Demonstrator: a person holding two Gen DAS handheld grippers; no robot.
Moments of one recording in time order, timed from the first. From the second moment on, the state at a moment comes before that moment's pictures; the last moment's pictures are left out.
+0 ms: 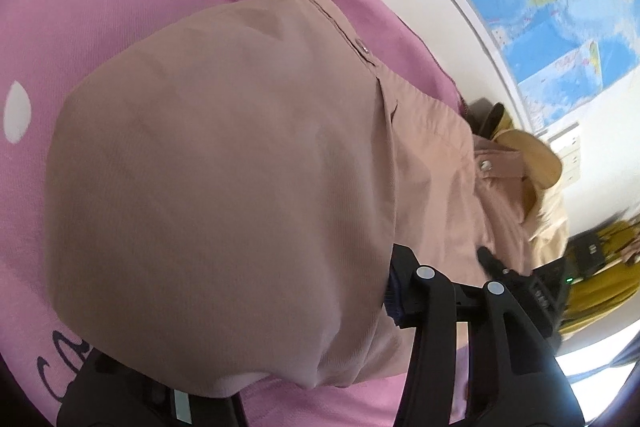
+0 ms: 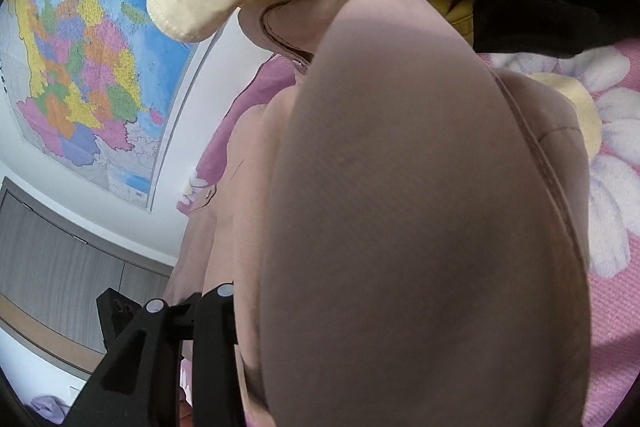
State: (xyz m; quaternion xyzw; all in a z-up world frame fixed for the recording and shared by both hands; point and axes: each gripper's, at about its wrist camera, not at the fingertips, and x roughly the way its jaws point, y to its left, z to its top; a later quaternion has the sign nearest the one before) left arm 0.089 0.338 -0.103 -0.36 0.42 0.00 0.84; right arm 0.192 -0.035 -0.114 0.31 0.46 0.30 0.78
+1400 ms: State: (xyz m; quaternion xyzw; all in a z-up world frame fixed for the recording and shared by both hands) left arm -0.043 0.306 -0.066 -0.24 0.45 -0.06 0.86; right arm 0.059 -0.055 -0.064 0.18 0.52 0.38 0.75
